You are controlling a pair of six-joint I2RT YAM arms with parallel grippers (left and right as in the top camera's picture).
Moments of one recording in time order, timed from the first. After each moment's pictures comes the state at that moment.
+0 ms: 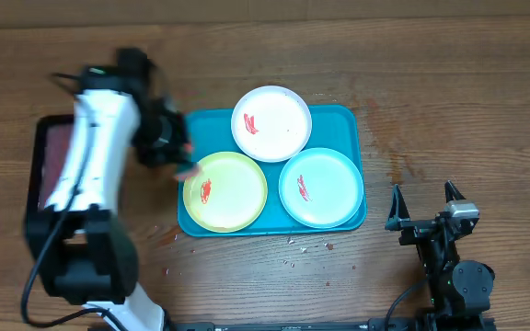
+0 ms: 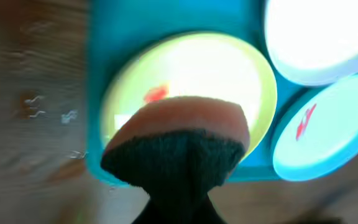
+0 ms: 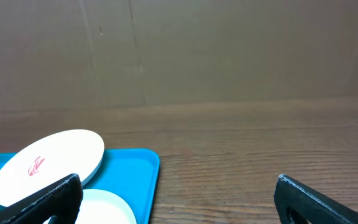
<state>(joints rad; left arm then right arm) -0.02 1.84 1.60 -1.35 0.28 -0.31 0.05 0.01 0.02 -0.03 -0.03 0.09</state>
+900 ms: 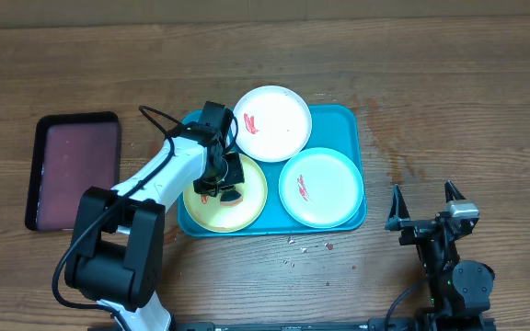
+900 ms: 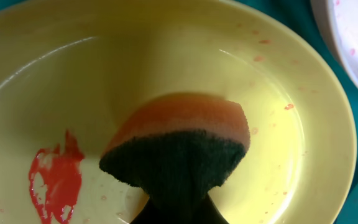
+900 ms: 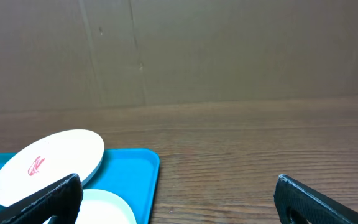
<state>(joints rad) -0.31 1.85 1.14 -0.75 0.14 -0.50 0.05 0.01 0.02 -0.04 -0.03 0.09</state>
